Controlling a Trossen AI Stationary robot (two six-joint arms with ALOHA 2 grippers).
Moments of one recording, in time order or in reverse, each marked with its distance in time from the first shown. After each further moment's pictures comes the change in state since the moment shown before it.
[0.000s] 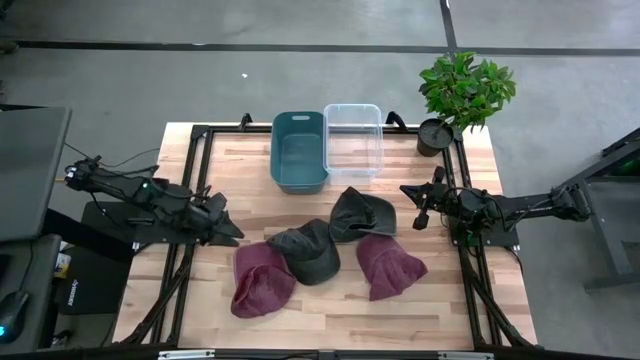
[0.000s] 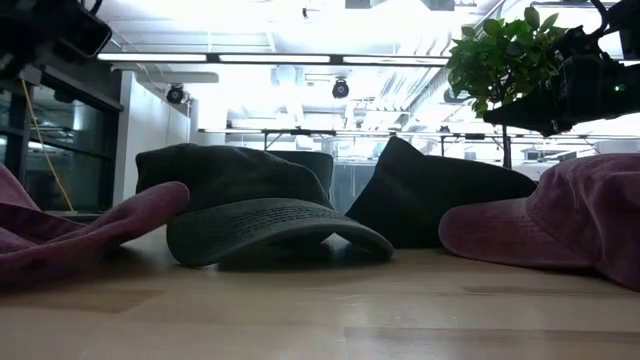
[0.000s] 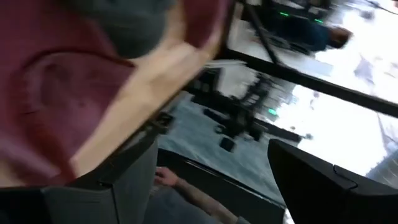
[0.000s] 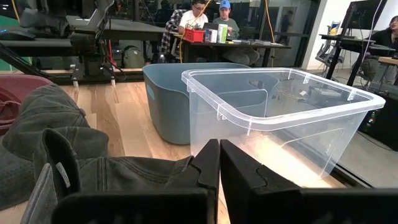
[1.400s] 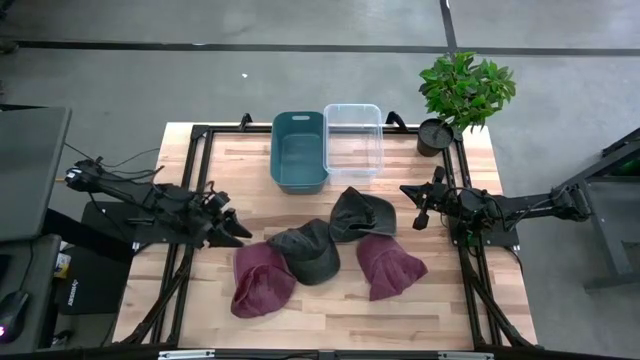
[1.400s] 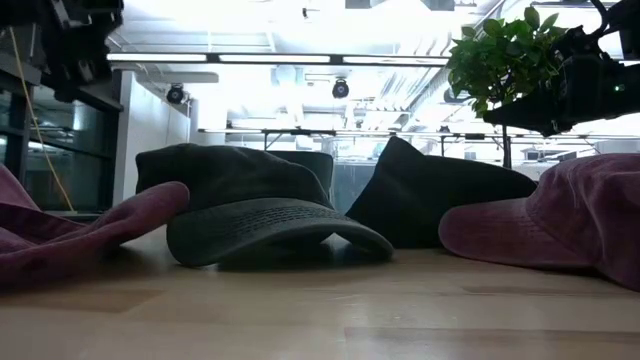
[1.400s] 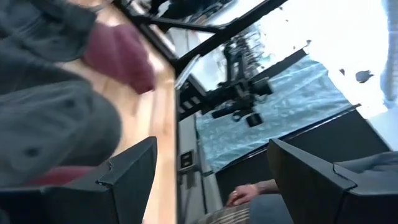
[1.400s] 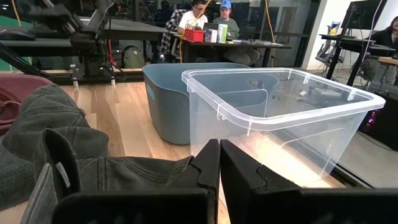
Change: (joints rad) left arm 0.000 -0.010 -0.143 0.374 -0.004 0.865; right arm 0.000 0.000 0.000 0.000 0.000 0.000
